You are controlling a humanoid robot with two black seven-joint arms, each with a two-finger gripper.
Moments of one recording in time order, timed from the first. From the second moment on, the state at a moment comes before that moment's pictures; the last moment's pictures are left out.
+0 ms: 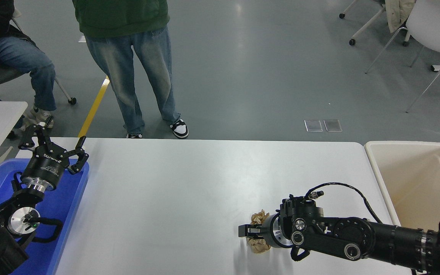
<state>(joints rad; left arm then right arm) -0.54 0.44 -0.74 -0.41 -0.02 -0.67 -0.59 0.82 -0.18 0.05 1.20 -1.08 0.12 -0.59</state>
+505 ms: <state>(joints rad) -0.54 0.44 -0.74 -0.41 -0.02 -0.67 -0.59 0.83 -0.17 0.05 1.19 -1.08 0.12 -0.55</state>
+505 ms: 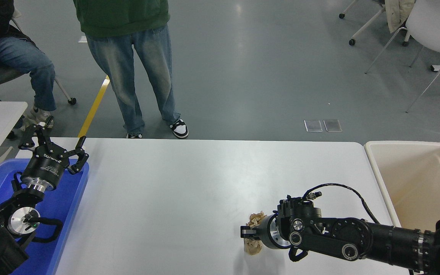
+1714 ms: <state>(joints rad) -0.54 0.44 -0.74 -0.41 -0.02 -0.67 -0.59 0.97 -0.49 0.36 1.36 -0.87 0.15 -0.51</state>
